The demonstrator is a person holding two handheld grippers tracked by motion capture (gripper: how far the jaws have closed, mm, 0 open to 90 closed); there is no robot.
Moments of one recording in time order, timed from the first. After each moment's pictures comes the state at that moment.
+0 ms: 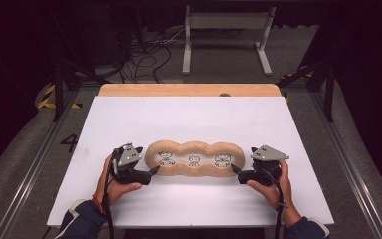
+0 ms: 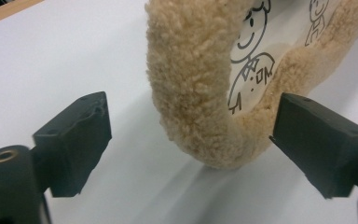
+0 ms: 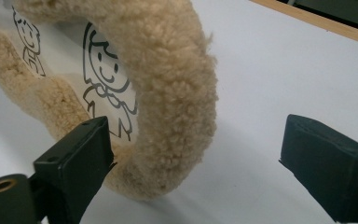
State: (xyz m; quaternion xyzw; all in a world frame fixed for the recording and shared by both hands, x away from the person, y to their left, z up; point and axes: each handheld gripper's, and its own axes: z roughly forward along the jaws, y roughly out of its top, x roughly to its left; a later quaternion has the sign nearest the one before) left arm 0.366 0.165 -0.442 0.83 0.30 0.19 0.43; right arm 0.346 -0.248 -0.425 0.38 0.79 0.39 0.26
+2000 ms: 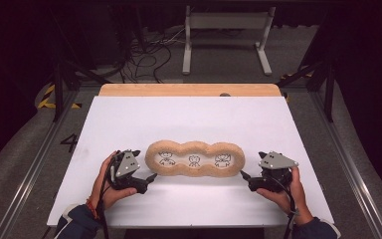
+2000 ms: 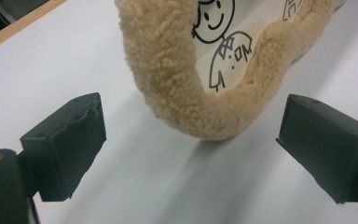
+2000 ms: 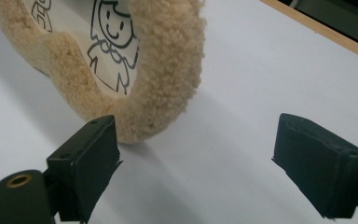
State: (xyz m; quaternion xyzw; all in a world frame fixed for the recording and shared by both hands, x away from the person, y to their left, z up) left arm 0.347 0.174 -0.440 0.85 0.25 0.22 0.41; right arm 0.326 -0.269 -0.419 0.34 0.82 0.35 0.28
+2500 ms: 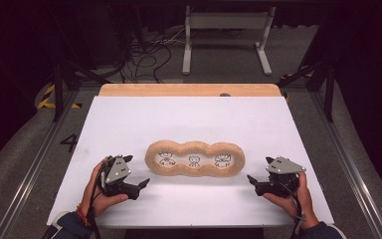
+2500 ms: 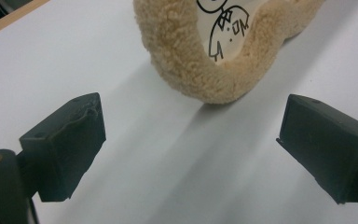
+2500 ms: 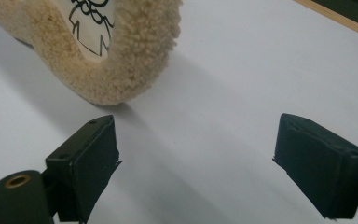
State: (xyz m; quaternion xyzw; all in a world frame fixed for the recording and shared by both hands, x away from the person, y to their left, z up) left arm 0.332 0.195 -0.445 0.85 0.26 0.22 0.41; right arm 0.316 -0.289 -0.430 0.36 0.82 0.35 0.28
